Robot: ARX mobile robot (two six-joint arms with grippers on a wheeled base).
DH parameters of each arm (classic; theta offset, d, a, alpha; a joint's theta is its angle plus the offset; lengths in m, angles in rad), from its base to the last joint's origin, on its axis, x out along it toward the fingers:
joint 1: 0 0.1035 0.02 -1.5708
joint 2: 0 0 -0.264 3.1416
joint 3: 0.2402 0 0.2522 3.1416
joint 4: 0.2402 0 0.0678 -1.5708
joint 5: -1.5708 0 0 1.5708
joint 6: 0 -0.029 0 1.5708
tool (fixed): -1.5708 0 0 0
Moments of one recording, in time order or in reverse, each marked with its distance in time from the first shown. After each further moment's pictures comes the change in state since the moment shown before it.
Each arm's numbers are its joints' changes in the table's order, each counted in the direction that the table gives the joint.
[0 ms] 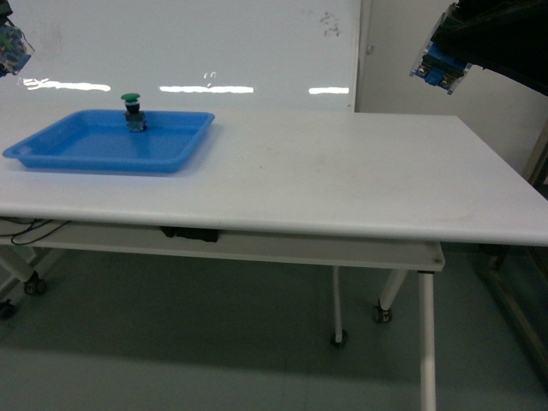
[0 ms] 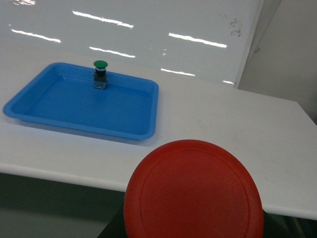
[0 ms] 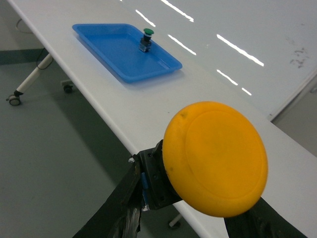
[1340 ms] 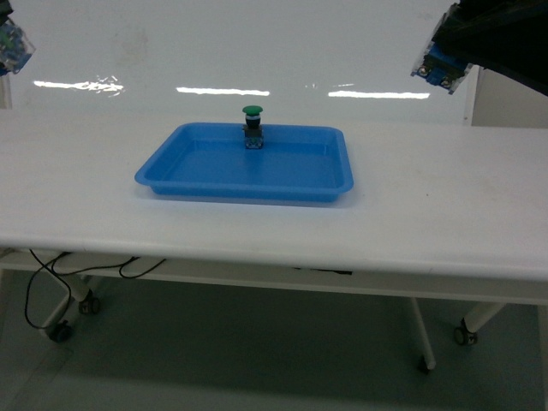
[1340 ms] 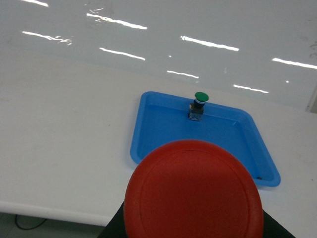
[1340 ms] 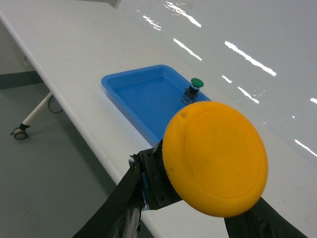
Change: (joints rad) left arm 0.002 -0.002 0.000 0.006 -0.002 0.000; right arm 0.002 0.001 0.000 0.002 0.002 0.000
